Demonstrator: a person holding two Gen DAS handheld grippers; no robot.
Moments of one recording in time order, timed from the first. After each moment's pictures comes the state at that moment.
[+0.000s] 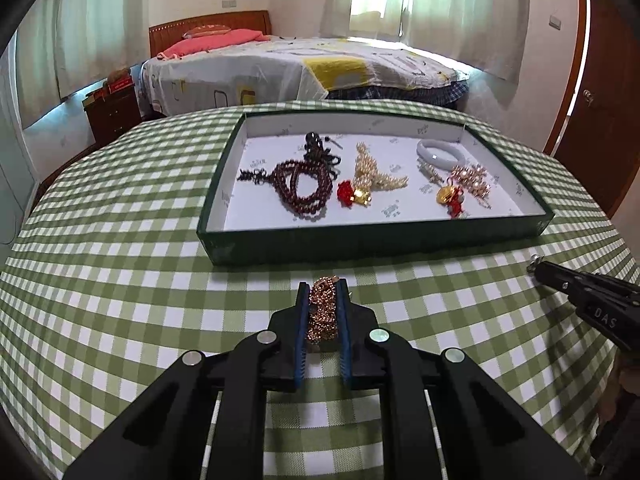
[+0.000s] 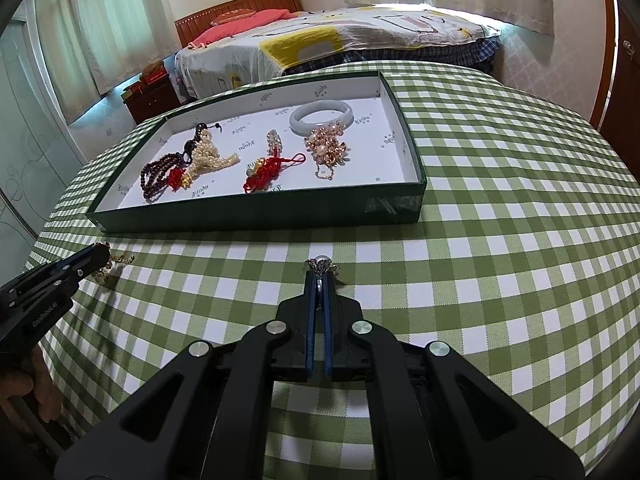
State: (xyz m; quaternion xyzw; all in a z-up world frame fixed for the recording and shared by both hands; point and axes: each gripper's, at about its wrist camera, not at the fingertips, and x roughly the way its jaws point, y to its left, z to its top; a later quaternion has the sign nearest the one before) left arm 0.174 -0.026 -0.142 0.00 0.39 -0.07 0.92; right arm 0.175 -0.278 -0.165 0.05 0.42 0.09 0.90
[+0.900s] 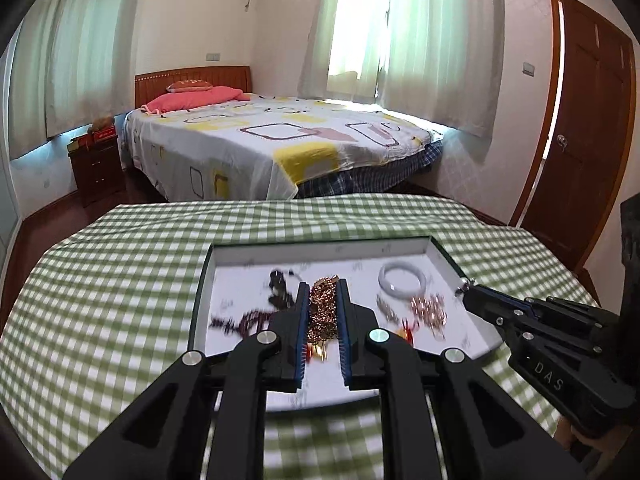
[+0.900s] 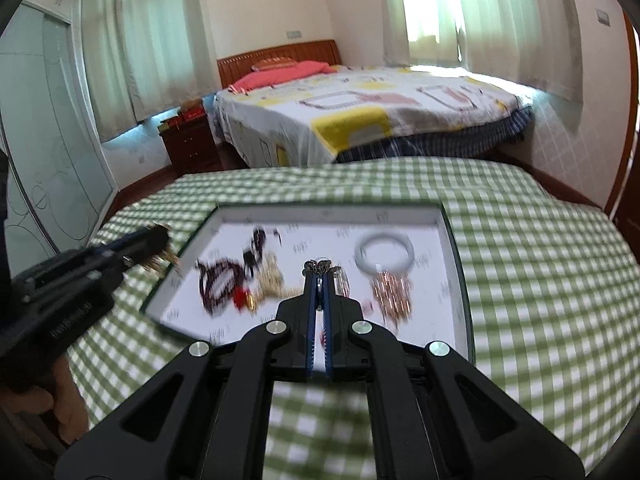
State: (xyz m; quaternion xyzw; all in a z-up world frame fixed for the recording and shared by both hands) left arm 0.238 -0.048 -0.060 -0.02 0.29 -0.11 0.95; right arm 0.231 -0.231 -0.074 0.03 0.31 0.14 0.94
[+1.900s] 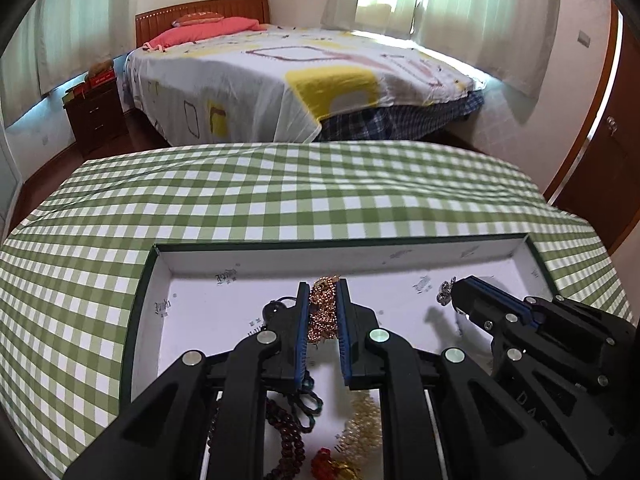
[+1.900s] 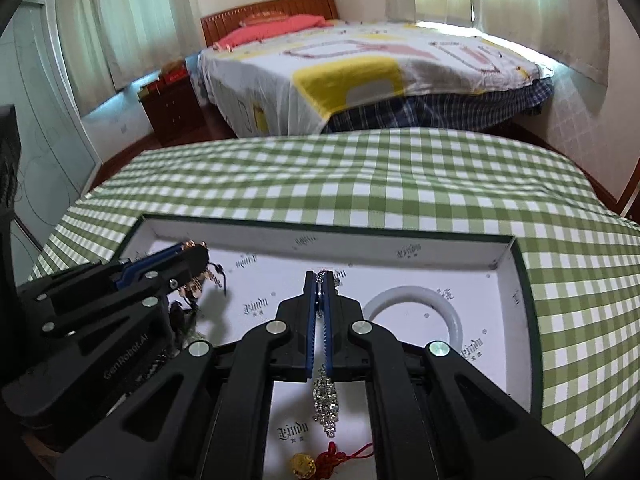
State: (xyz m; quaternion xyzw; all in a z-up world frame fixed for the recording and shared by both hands) left arm 0.383 -0.064 -0.130 -0.02 0.42 -0.07 0.91; right arm 0.381 -0.206 -0.140 0.02 0.42 0.13 0.90
